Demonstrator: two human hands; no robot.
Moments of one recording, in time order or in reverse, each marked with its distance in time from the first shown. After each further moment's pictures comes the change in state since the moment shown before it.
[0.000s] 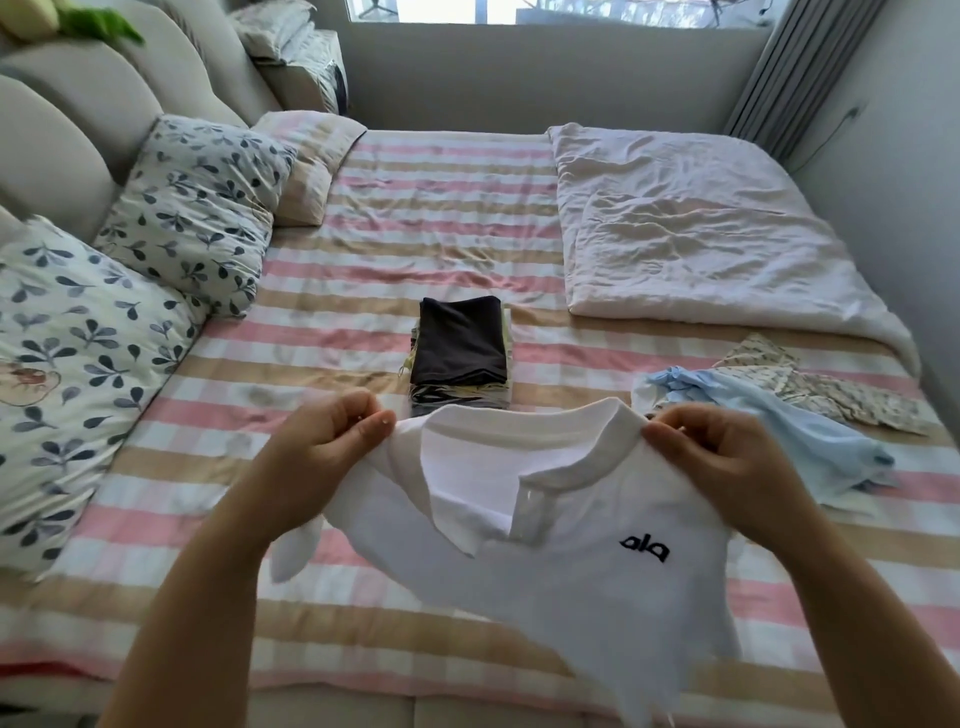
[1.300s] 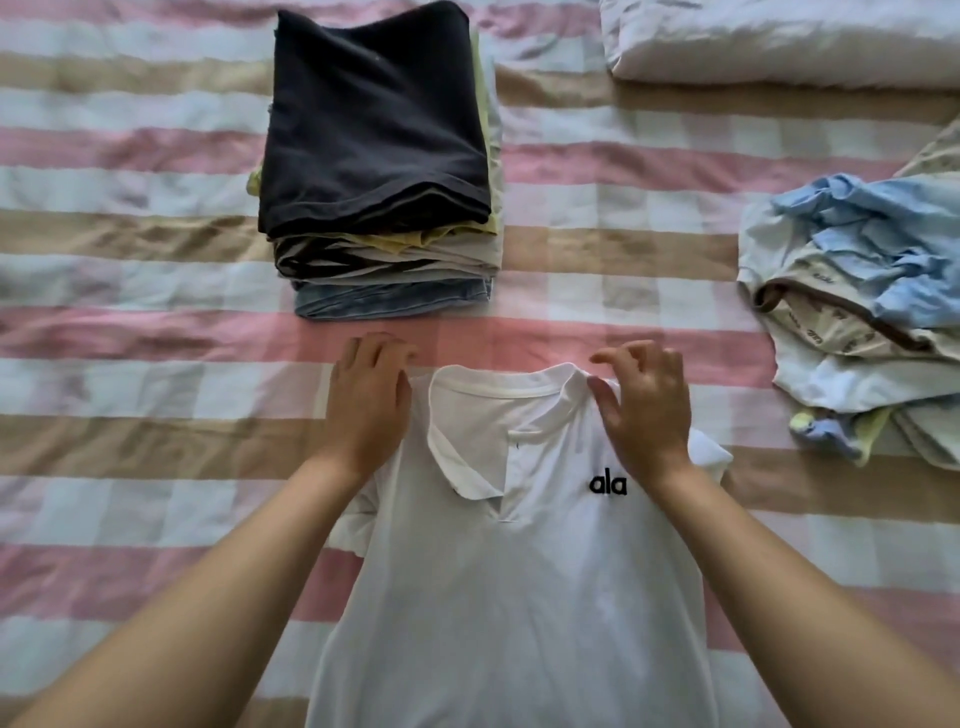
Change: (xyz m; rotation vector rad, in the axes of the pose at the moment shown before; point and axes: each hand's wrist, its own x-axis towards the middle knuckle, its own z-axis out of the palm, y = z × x) left_hand 0.199 -0.405 0.228 0.632 0.074 0.056; right_hand 0.149 0.413 0.207 -0.716 0.220 0.033
